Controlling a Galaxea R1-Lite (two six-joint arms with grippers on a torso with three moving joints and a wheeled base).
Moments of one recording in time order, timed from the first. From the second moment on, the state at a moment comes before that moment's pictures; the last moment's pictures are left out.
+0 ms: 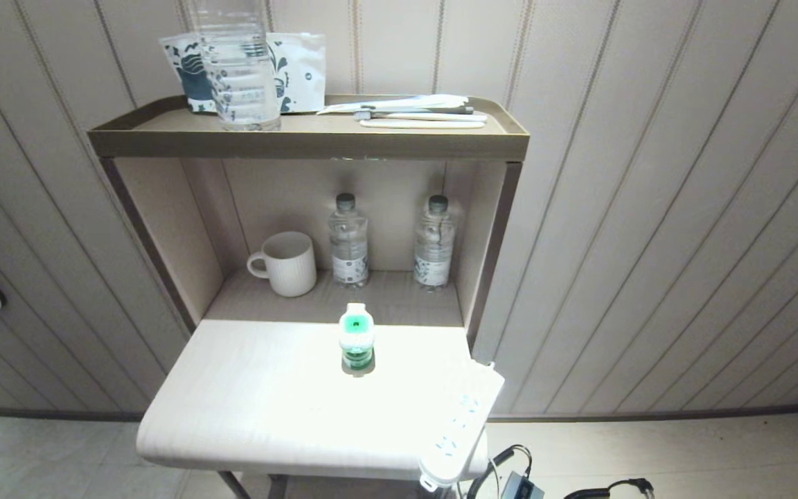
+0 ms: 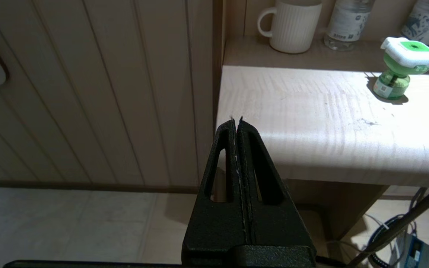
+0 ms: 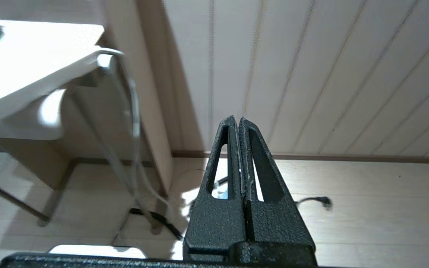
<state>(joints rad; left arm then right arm) 0.00 0.00 0.00 -0.05 0.00 0.00 0.00 0.00 -0.09 0.22 0.00 0.03</state>
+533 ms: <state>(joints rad) 0.00 0.00 0.00 -0.05 0.00 0.00 0.00 0.00 -0.09 0.22 0.00 0.03</state>
